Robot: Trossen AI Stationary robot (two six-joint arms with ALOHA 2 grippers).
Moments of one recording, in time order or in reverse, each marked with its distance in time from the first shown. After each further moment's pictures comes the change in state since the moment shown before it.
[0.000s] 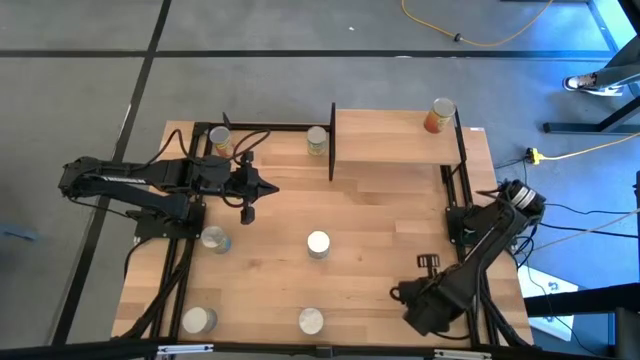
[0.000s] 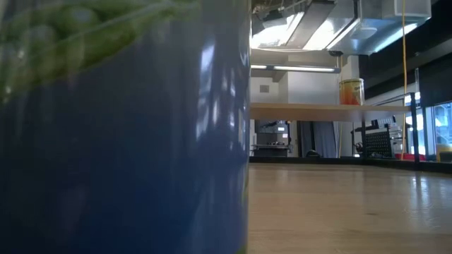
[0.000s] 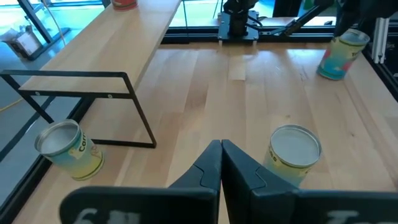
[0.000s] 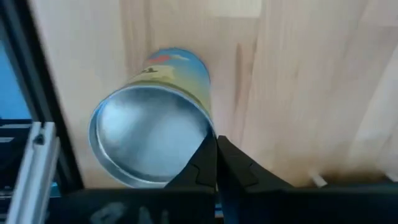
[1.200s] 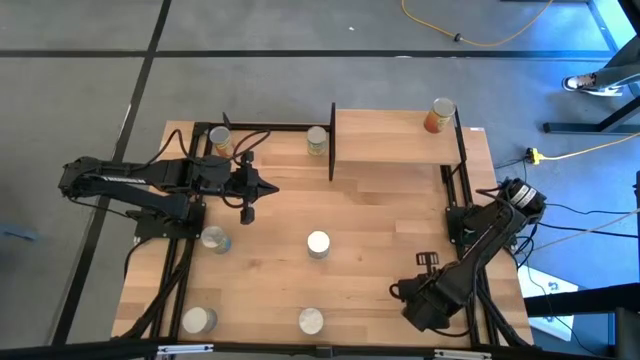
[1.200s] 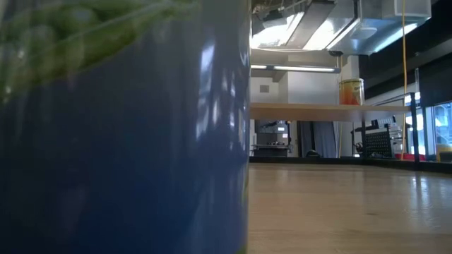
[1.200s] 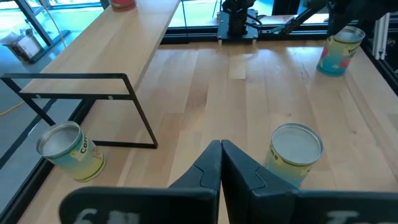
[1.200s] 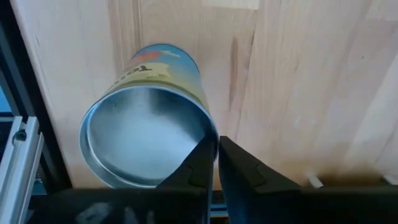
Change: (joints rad) left arm 0.000 0.000 0.000 -0.001 0.000 0.020; right arm -0.013 -0.006 -0.064 0.038 -0.014 -0.041
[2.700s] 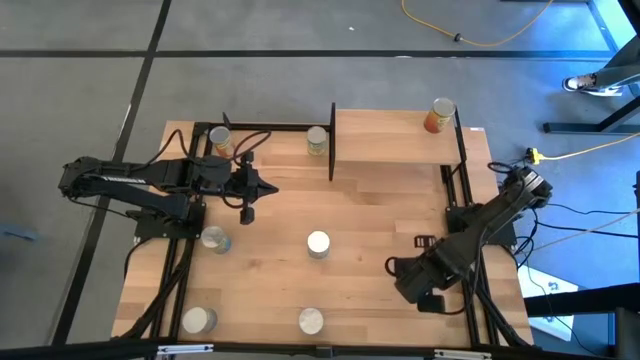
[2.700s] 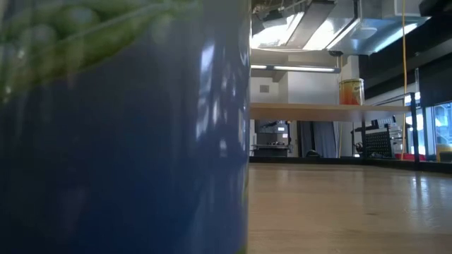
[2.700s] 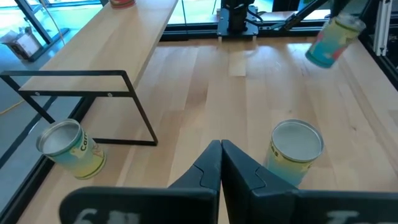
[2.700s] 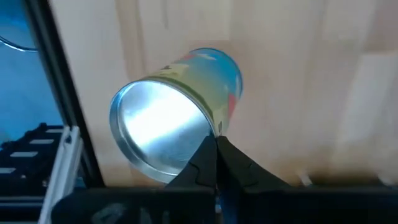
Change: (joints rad) left arm 0.000 0.000 0.000 -0.015 0.000 0.003; right arm -0.152 -0.139 0.066 -0.081 -0.044 -0.052
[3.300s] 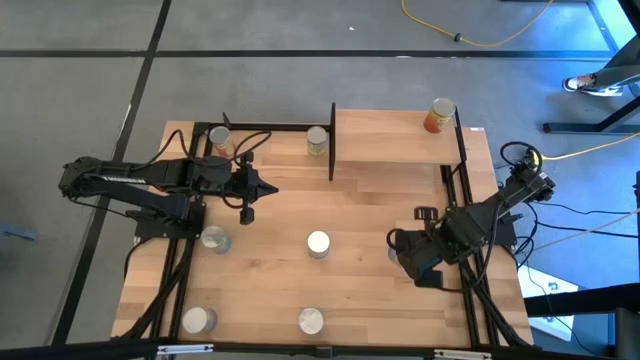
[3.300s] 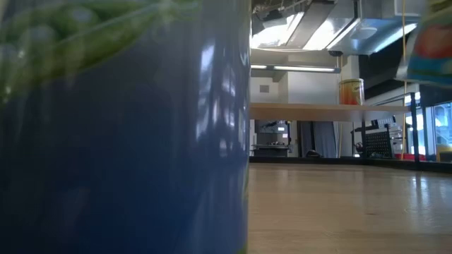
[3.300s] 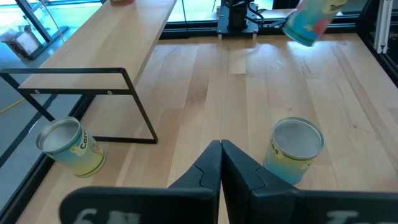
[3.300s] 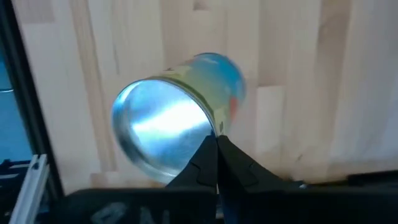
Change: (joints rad) left arm 0.000 0.000 0.000 -0.005 0.000 0.000; right arm -0.110 -0.047 0.234 -0.225 0.215 -0.106
